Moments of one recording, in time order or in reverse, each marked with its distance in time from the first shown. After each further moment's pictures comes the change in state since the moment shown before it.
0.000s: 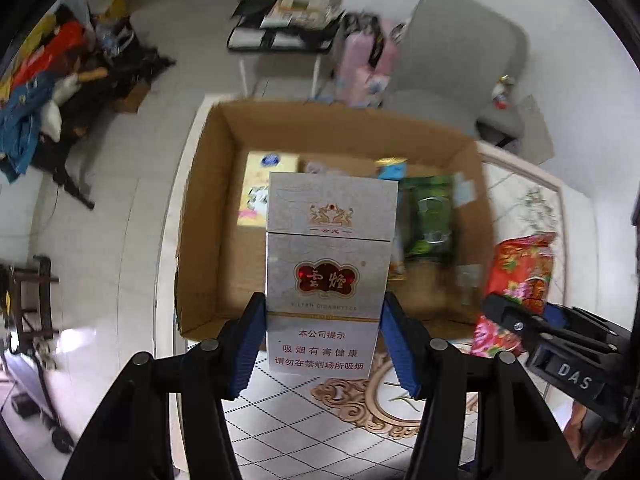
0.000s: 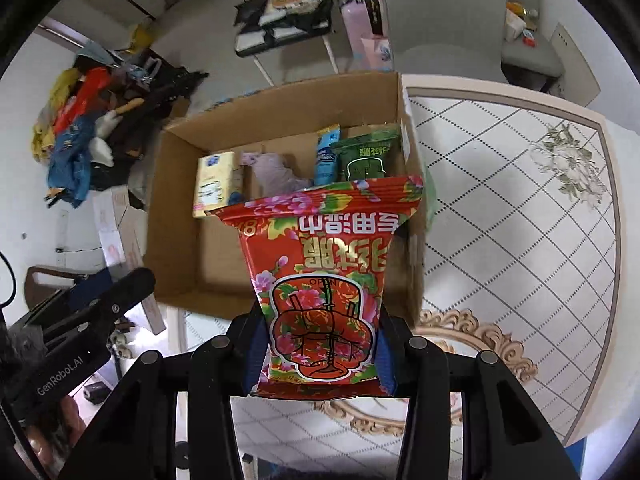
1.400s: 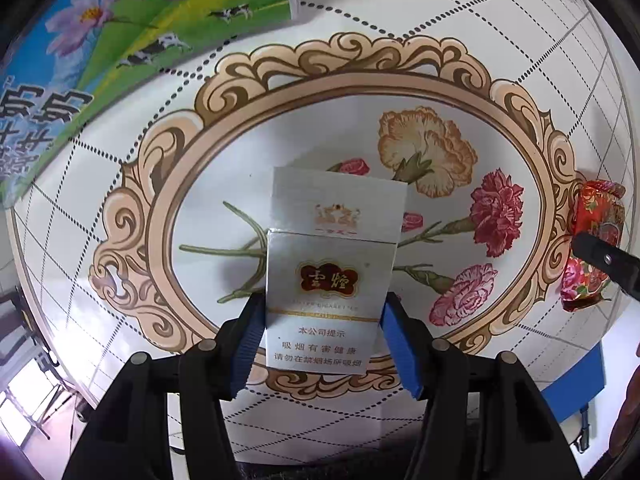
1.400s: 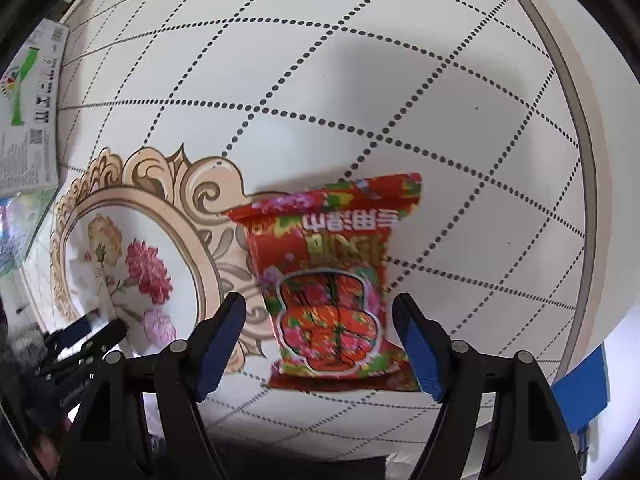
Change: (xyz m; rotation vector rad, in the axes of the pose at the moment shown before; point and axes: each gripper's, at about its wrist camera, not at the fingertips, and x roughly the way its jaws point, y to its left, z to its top) left arm 0.212 -0.130 -0.188 0.258 0.387 0.104; right arm 0.105 -0.348 -0.145 0.359 0.240 -0.161
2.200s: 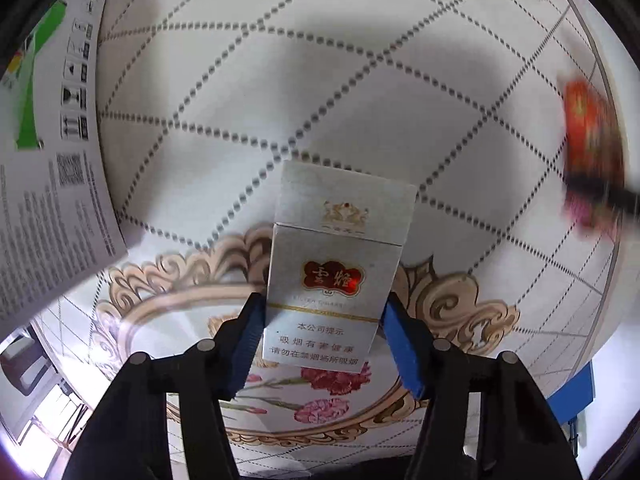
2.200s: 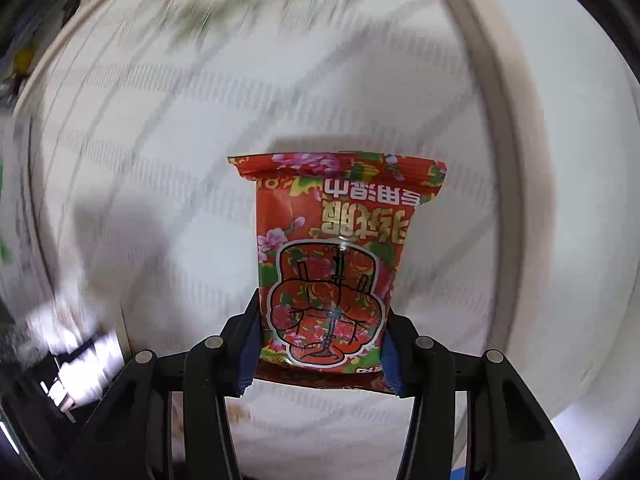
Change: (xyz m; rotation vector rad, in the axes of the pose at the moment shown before) left arm -0.033 -0.145 0.124 0.084 0.036 0.028; right arm -0.023 -0.029 0.113 -0.137 0.034 -0.022
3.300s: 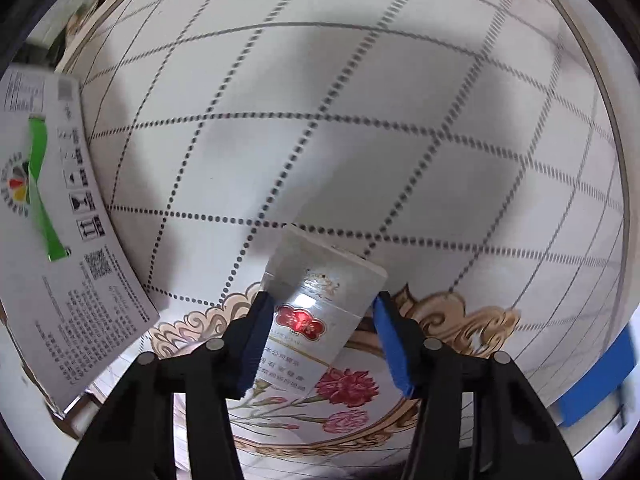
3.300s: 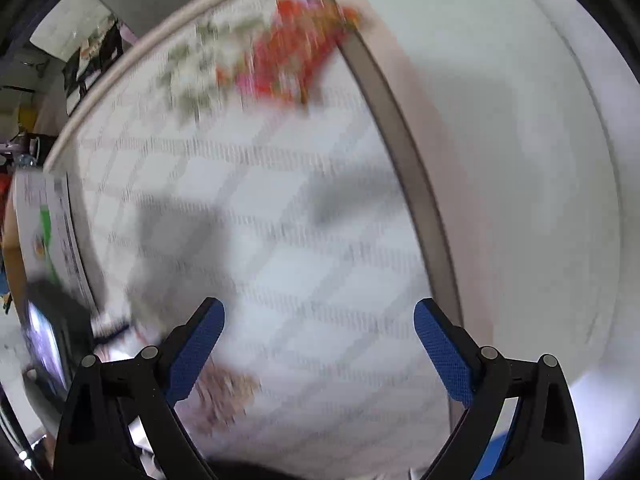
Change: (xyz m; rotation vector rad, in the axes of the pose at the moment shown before) left arm -0.018 -0.084 0.021 0.149 -0.033 0.118; right arm -0.073 -0.048 0.001 0.171 -0.172 0.079
